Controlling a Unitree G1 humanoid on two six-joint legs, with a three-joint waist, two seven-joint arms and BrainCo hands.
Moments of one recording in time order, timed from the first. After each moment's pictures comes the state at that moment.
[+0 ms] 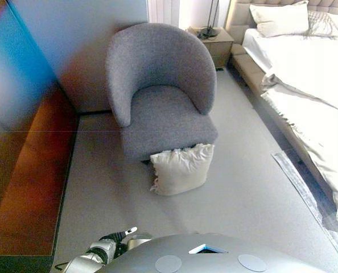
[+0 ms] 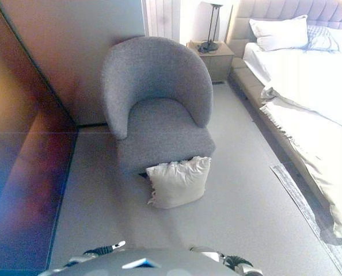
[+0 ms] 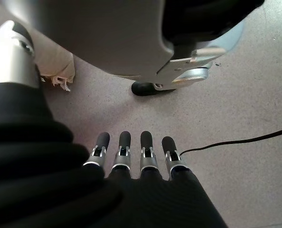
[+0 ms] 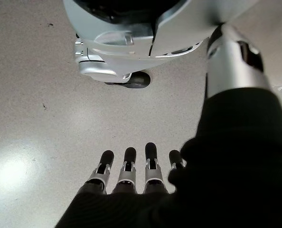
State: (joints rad) left arm 0.03 0.22 -0.26 1.26 -0.23 0.21 0.05; right arm 0.10 -0.21 0.23 1.28 0.39 0.16 -0.14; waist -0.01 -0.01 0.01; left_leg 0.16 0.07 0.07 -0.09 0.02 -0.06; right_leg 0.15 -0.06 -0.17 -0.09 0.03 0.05
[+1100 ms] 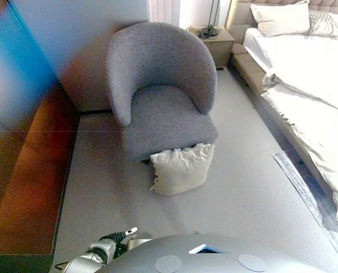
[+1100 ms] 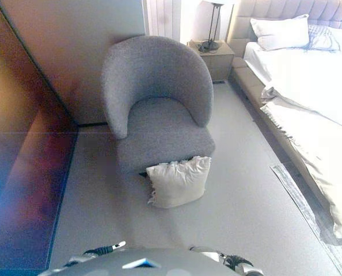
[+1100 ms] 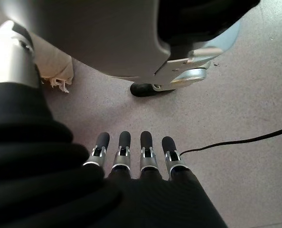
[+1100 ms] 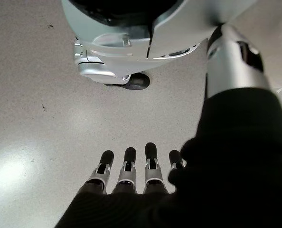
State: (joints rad) left arm 0.03 0.22 -0.26 1.26 -0.21 0.21 0.04; right arm 0.10 -0.21 0.23 1.28 0.39 0.16 -0.12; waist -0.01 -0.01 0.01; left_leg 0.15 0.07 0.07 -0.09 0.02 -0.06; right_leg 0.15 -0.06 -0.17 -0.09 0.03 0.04
